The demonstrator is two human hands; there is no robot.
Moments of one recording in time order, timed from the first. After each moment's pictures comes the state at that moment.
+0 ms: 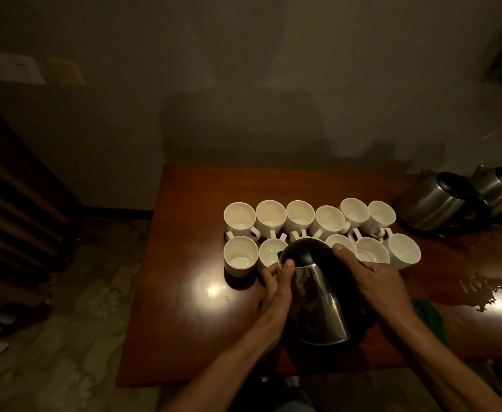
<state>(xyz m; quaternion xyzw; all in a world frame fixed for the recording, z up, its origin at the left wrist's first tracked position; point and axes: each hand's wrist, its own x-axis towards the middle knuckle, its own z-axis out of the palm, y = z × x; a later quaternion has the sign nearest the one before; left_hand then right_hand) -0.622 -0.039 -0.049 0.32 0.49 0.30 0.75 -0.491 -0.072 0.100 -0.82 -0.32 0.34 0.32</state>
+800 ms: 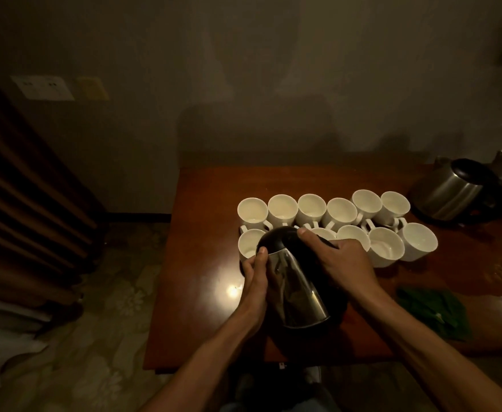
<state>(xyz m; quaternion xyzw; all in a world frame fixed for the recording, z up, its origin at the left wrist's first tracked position) -0.681 -0.033 -0.029 0.30 0.51 0.35 0.73 -0.539 -0.057 0.097 -0.77 -0.38 0.38 0.34</state>
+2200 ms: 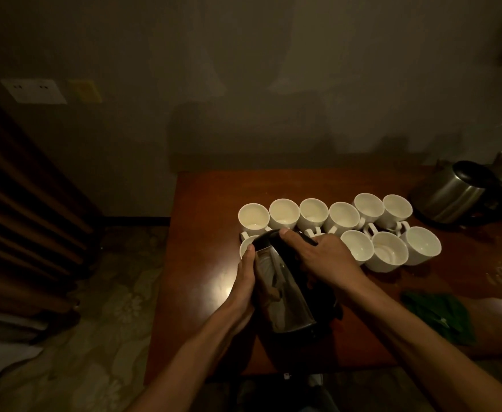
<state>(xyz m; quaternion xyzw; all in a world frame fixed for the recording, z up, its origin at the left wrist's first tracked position) -0.702 0.002 -0.051 0.25 0.48 0.32 0.78 -0.563 -0.027 0.108 -0.77 -0.39 0.43 0.27</state>
